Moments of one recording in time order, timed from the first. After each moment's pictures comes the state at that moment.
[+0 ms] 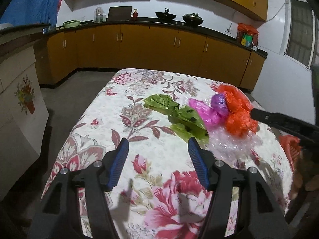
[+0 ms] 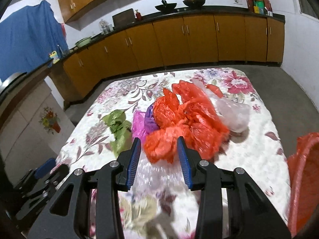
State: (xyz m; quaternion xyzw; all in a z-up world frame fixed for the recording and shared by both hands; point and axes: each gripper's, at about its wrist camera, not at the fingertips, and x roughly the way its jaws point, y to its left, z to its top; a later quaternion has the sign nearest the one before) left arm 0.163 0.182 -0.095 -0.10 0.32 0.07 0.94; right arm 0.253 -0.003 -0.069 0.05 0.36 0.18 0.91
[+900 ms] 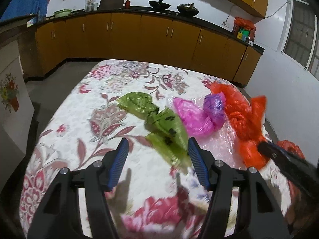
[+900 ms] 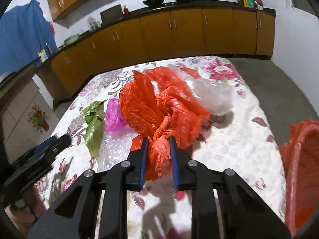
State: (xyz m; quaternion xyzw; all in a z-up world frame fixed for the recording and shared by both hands) left arm 0.230 0.161 -0.109 -0.12 0.35 0.03 0.93; right arm 0.234 -0.047 -0.085 0.05 0.38 0.15 0.91
